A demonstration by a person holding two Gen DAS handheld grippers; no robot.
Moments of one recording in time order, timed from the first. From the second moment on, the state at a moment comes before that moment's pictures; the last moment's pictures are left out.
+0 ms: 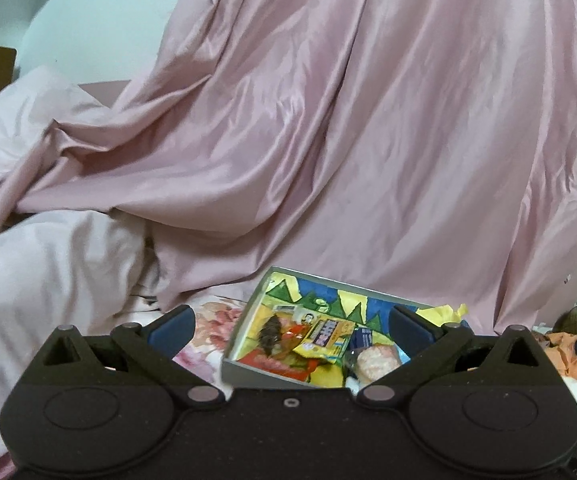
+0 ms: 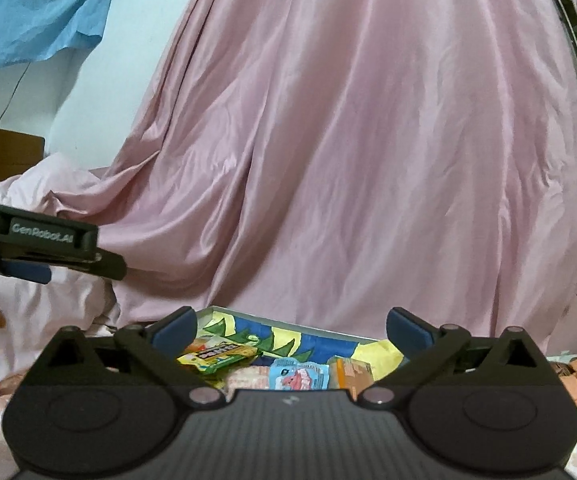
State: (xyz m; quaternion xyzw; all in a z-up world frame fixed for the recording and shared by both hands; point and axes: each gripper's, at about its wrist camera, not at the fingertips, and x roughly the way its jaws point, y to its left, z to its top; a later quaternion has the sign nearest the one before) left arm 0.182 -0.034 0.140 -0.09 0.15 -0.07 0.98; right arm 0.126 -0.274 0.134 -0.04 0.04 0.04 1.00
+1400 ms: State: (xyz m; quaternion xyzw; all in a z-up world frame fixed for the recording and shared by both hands) left arm 0.067 0.030 0.025 -0.01 0.31 -0.04 0.95; right arm 0.027 -0.210 0.055 -0.05 0.23 0.10 0.97
